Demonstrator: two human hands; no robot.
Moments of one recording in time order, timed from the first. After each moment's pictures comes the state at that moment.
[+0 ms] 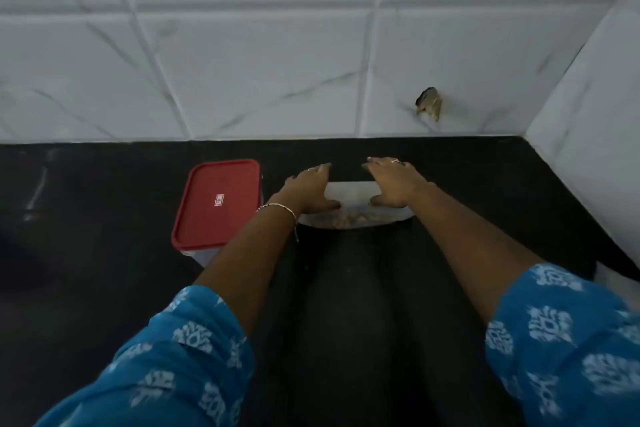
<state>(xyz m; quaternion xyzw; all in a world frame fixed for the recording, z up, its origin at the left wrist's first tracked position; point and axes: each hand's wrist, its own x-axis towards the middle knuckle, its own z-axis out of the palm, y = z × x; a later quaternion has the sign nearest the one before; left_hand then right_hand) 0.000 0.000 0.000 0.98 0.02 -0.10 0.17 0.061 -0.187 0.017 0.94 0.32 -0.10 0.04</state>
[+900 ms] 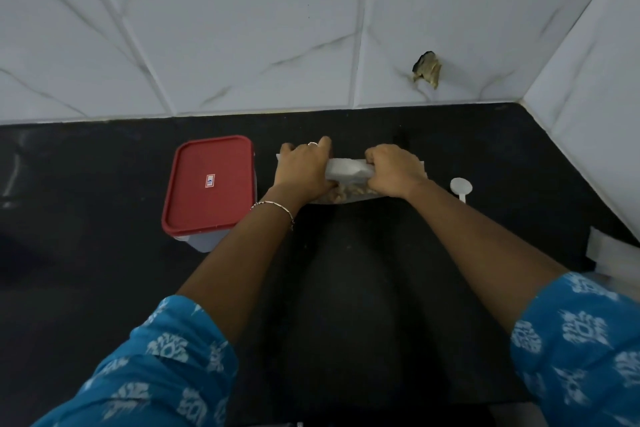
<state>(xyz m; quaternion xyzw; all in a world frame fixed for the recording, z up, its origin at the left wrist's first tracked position) -0.018 -0.009 -0.003 1.00 -0.02 0.06 0.06 0.029 -0.184 0.008 0.96 0.25 -0.06 -0.08</state>
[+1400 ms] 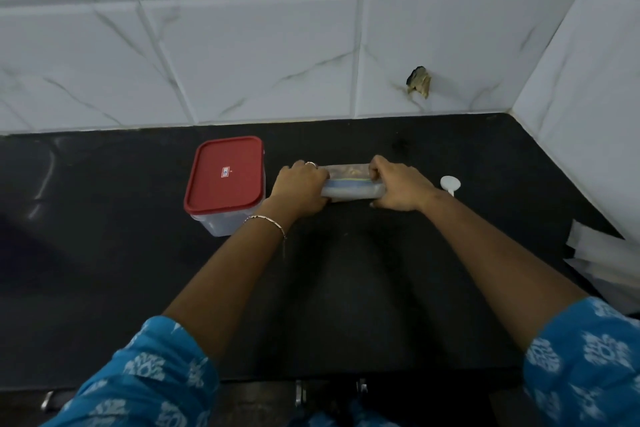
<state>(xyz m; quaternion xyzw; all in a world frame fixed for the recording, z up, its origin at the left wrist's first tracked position) -0.083 -0.022 0.022 1.00 -0.04 -0.02 -0.01 -0.022 -0.224 0.023 0.94 0.29 -0.11 -0.14</state>
